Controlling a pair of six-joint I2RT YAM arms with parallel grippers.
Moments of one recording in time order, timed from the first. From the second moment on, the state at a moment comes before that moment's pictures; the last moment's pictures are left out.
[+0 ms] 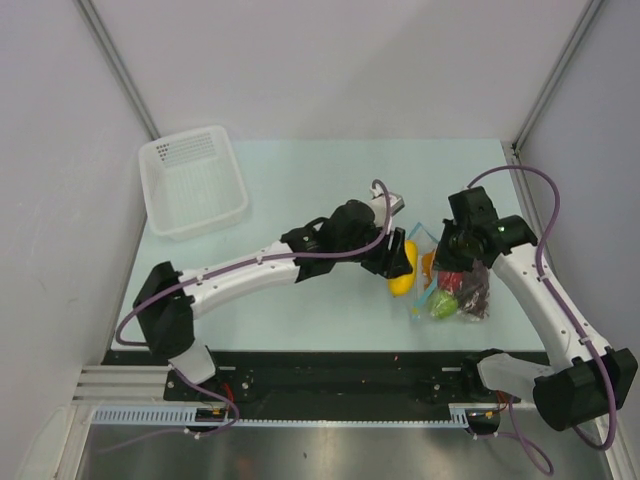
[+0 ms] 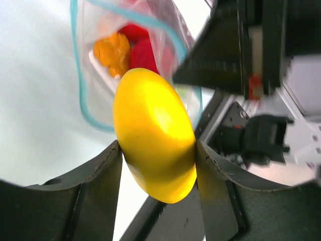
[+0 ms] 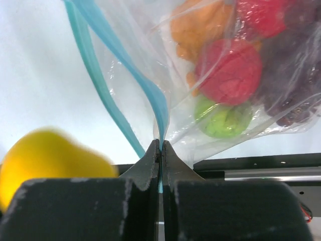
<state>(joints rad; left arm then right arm) -1.02 1.68 1.39 -0.23 0.17 -0.51 0.32 1.16 1.15 -1.06 0.03 0.61</state>
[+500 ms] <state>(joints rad) -0.48 1.41 1.30 -0.34 0.13 -0.49 0.28 1.15 1.15 -1.06 0.00 0.55</state>
